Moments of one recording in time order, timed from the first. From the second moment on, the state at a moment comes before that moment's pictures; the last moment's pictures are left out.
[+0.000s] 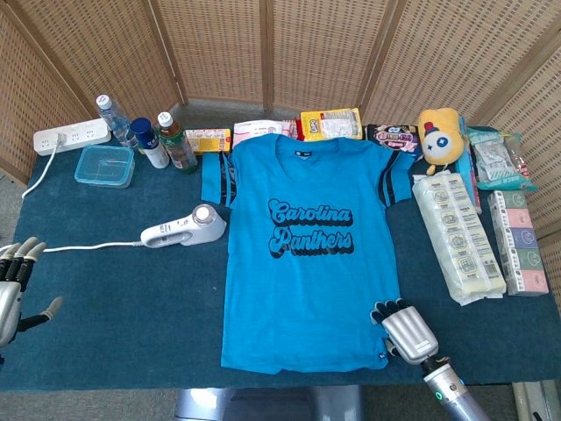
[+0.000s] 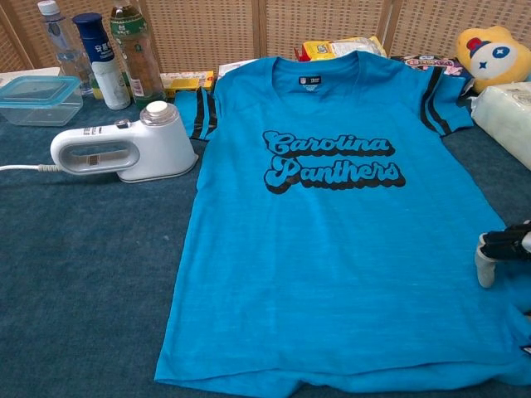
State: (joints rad) left arm -0.07 -1.11 -0.04 -1.64 1.49 1.49 0.02; right arm 0.23 -1.52 -0.10 -1.29 -1.75 1.29 -0.22
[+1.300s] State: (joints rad) left arm -0.22 -1.08 -0.08 -1.69 1.46 1.30 0.18; right arm 0.31 -1.52 -0.06 -1.37 -1.69 1.24 -0.16
